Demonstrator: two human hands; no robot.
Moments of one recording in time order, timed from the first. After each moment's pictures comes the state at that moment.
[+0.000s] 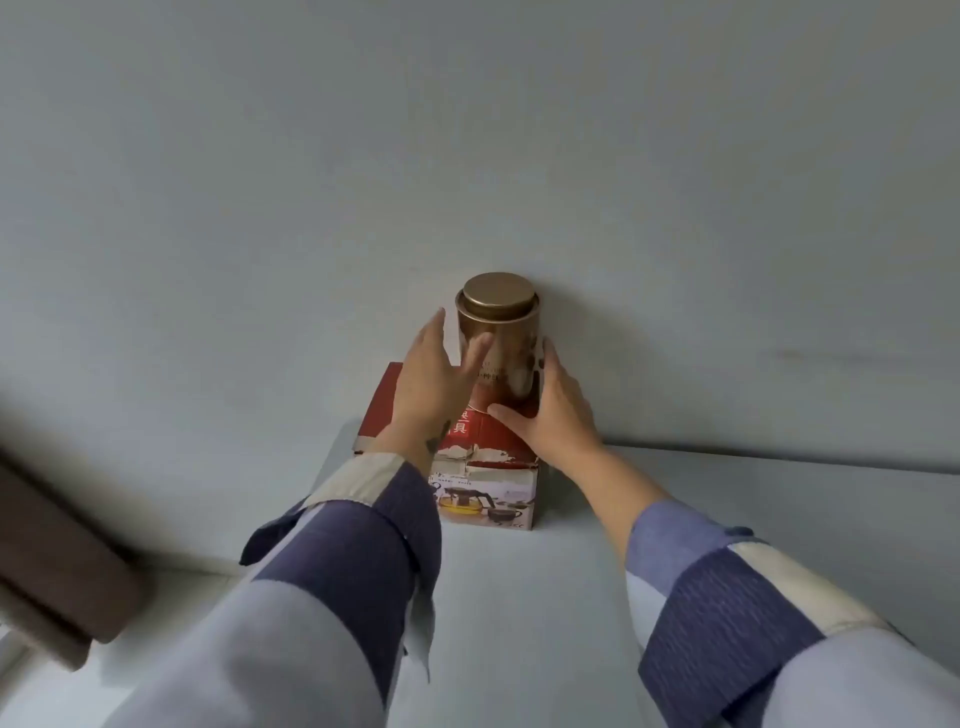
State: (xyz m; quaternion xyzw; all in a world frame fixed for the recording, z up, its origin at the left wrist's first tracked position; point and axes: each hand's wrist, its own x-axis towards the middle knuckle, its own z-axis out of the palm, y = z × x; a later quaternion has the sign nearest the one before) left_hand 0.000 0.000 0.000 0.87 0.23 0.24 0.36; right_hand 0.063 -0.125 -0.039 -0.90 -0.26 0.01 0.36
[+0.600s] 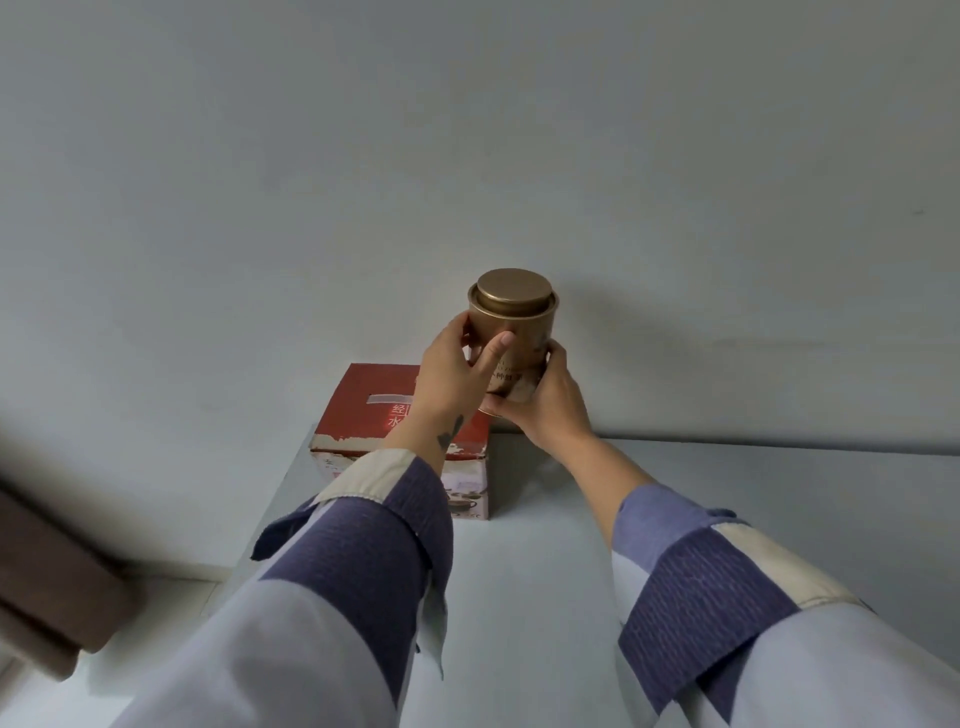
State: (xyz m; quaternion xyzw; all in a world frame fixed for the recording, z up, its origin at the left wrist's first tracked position) left_hand 0.016 -0.070 0.016 0.85 0.14 0.27 0.43; right_hand 0.079 -0.175 -0.027 -0.84 -0.22 0.02 0.50
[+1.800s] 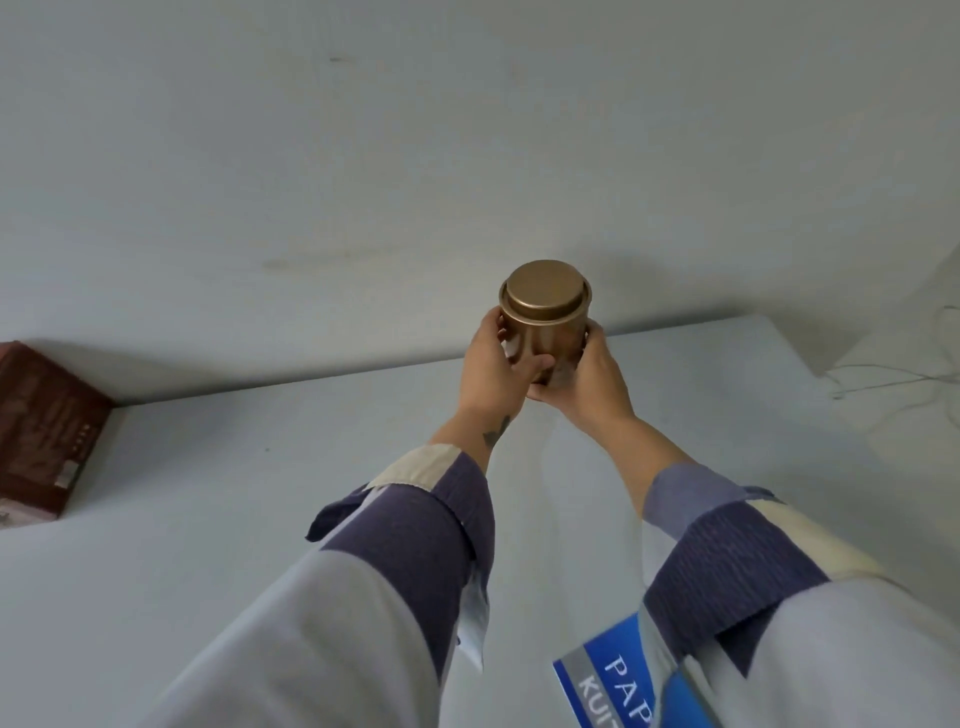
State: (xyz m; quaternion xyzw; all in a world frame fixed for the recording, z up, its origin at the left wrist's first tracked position) left_hand 0.229 -0.548 -0.099 0.81 0.12 0.11 0.57; right_hand 0.262 -0.664 -0.124 -0.88 -0.07 0.04 0.47
